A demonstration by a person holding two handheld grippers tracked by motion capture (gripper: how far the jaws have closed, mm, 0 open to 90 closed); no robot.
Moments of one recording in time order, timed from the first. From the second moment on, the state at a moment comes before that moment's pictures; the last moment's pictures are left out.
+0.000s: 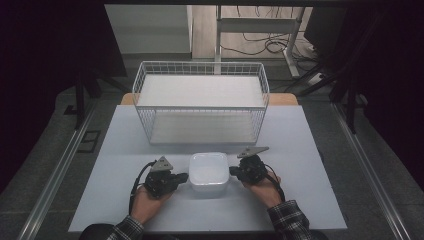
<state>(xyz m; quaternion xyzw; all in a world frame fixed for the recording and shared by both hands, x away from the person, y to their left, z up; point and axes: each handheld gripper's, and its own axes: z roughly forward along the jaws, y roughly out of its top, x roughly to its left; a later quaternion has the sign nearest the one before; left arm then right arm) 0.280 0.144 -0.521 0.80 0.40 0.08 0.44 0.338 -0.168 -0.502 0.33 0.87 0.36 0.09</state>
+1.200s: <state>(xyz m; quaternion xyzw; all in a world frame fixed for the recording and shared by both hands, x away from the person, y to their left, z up) 0.275 0.160 -0.512 0.79 0.38 0.12 0.46 0.316 -0.182 -0.490 0.30 0.85 0.41 0.11</state>
